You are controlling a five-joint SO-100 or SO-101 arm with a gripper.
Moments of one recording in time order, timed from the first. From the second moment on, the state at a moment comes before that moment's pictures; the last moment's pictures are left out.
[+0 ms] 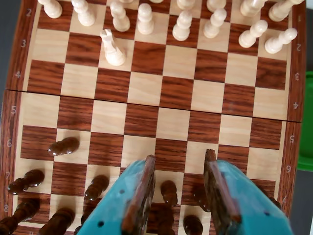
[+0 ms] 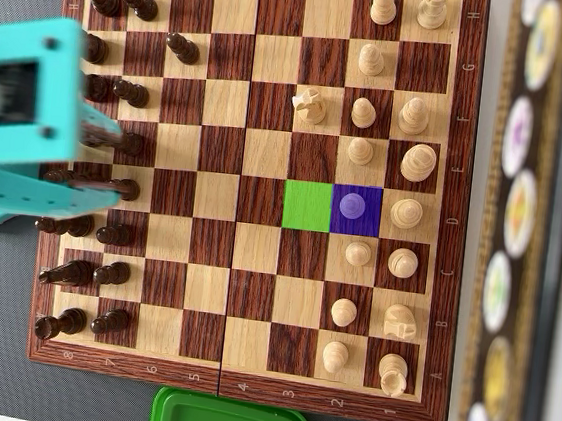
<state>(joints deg) -1.8 147.7 127.1 73.5 85.3</state>
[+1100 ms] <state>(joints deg) -1.8 82.9 82.2 73.4 85.3</state>
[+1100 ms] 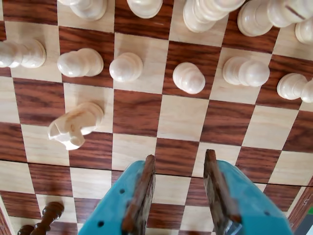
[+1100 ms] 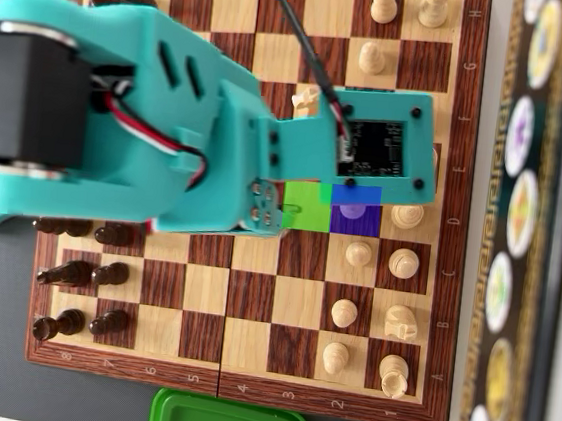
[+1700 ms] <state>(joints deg) -2.1 71.2 71.9 73.4 85.3</state>
